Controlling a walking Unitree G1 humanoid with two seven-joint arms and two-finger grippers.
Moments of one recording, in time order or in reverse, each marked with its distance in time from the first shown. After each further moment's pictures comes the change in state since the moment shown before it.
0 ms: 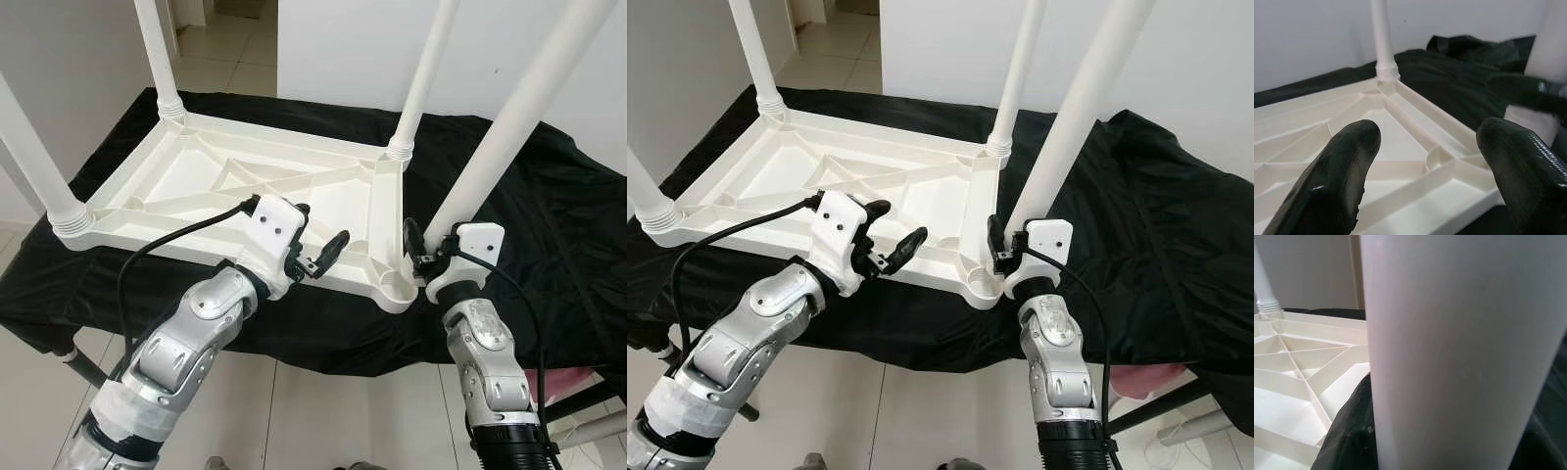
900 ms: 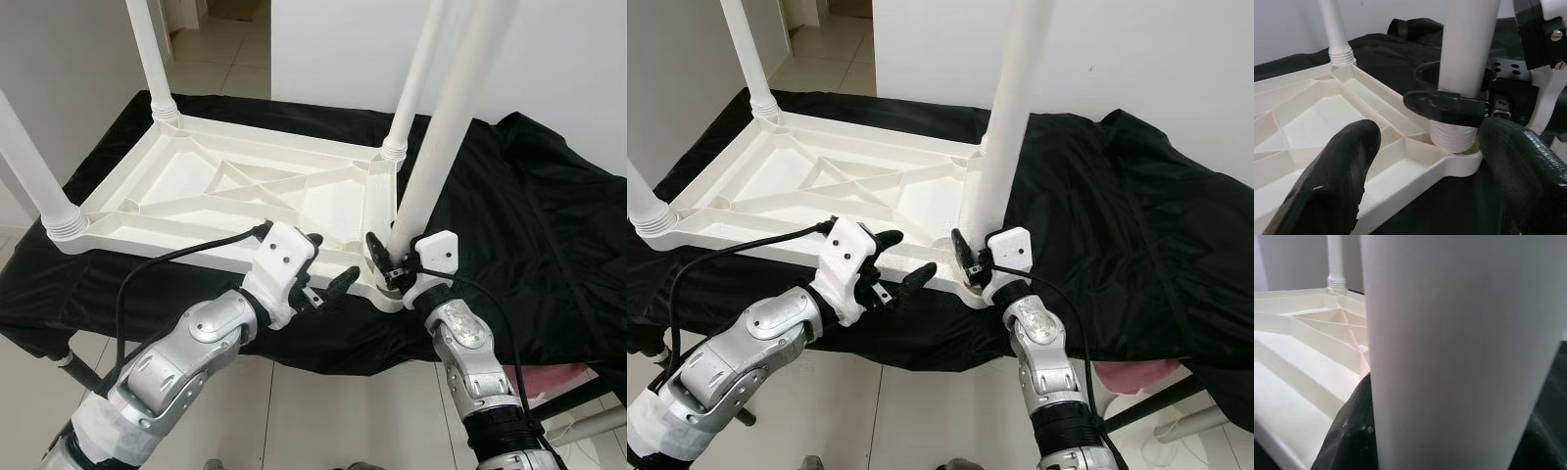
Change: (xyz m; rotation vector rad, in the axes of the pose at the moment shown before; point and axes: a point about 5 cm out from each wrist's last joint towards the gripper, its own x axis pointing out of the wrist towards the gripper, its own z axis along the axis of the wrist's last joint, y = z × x) left arm -0.012 -0.023 -0.005 -0.049 0.052 -0.138; right arm 0.009 0.024 -0.031 -0.105 0.005 0.318
